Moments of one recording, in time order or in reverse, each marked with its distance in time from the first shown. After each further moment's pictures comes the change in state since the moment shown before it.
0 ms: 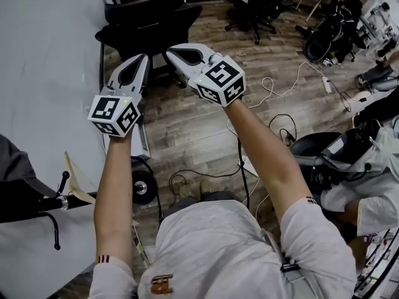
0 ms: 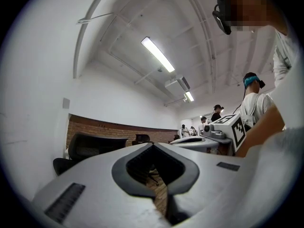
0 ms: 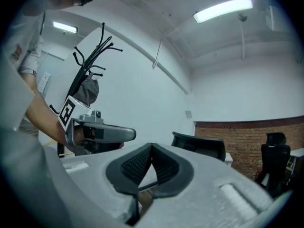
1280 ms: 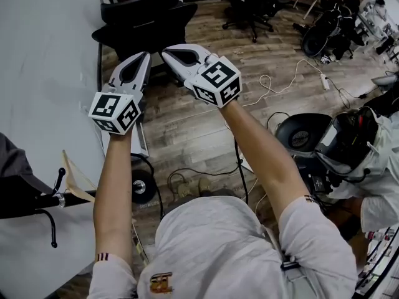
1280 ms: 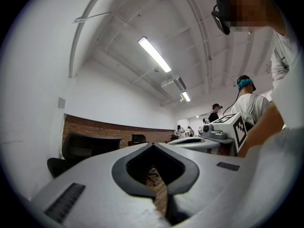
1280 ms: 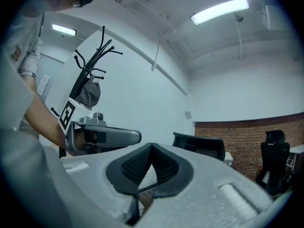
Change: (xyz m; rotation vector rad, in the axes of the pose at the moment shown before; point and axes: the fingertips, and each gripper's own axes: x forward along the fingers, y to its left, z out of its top) left arm -0.002 -0.021 -0.008 0.006 -0.008 -0.041; right arm -0.010 0.017 -0.006 0.018 -0.019 -0.008
